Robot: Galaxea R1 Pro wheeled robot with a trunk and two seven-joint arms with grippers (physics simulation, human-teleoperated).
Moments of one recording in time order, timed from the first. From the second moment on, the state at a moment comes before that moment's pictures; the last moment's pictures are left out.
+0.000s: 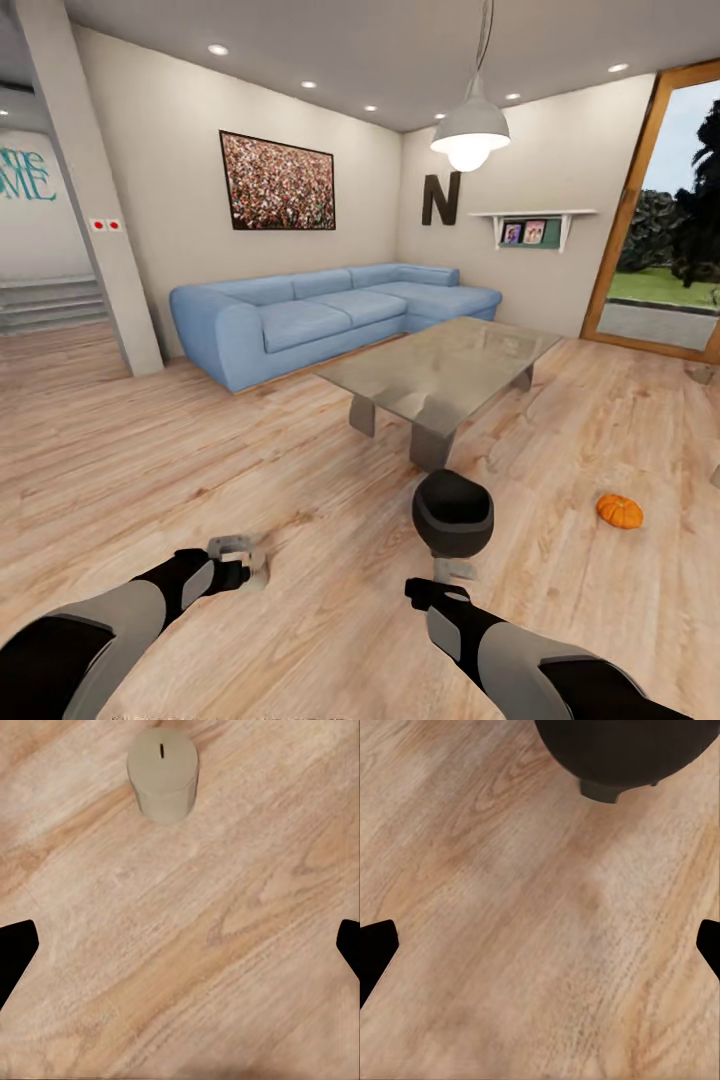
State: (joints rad) left arm -0.88 0.09 -0.25 -0.02 0.34 0.31 0.01; right arm -0.79 0.17 0.00 0.03 -0.16 -0.09 -0.22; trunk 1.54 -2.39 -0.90
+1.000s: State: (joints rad) left arm -0.88 0.08 -0.25 -0.02 0.34 0.30 0.02; right arm -0.79 0.17 0.00 0.03 -0.16 -0.09 -0.21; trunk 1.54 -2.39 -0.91
